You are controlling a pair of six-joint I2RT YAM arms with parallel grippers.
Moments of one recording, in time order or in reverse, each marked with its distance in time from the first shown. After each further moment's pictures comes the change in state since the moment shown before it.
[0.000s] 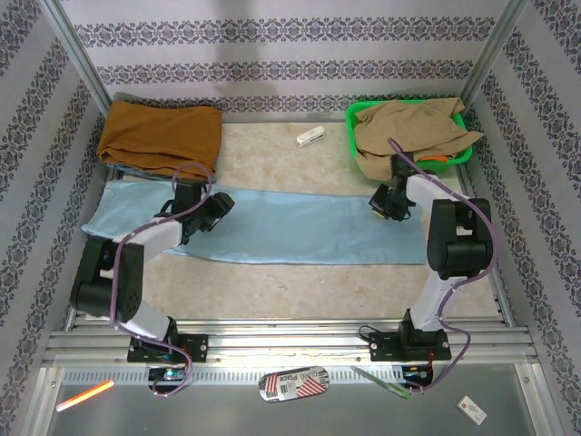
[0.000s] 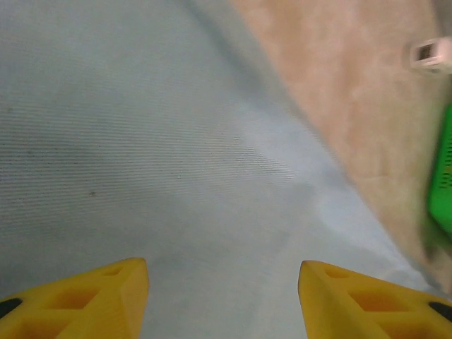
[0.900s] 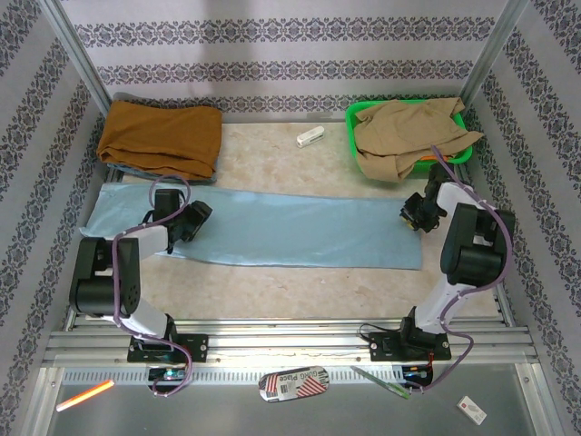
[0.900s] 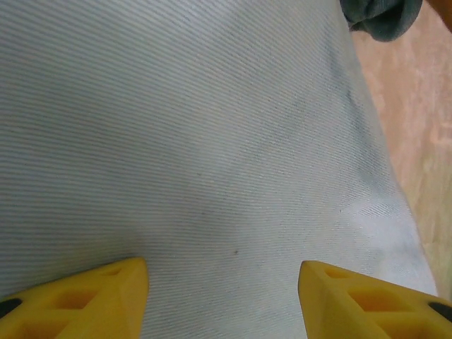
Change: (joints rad) left arm 0.184 -0.045 -0.113 0.028 0.014 0.019; right arm -0.222 -0.084 -0.086 -0.038 -0.052 -0.003
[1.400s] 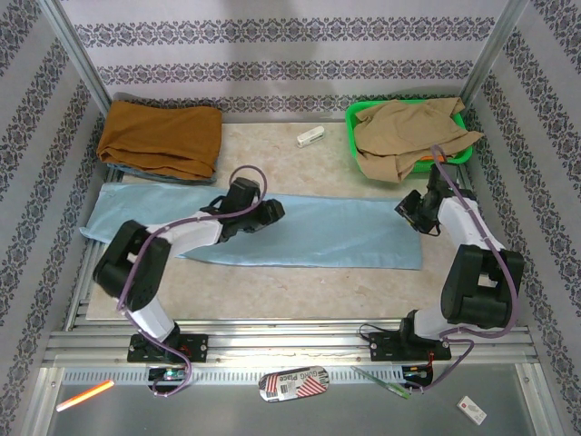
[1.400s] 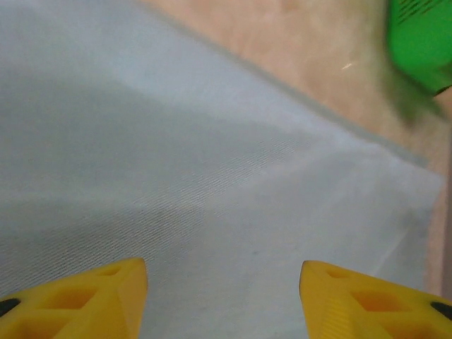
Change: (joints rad) left arm -0.540 0.166 0.278 -0.058 -0.059 -0.008; right arm 0.057 -0.280 -0.117 0.000 -0.029 -0.010
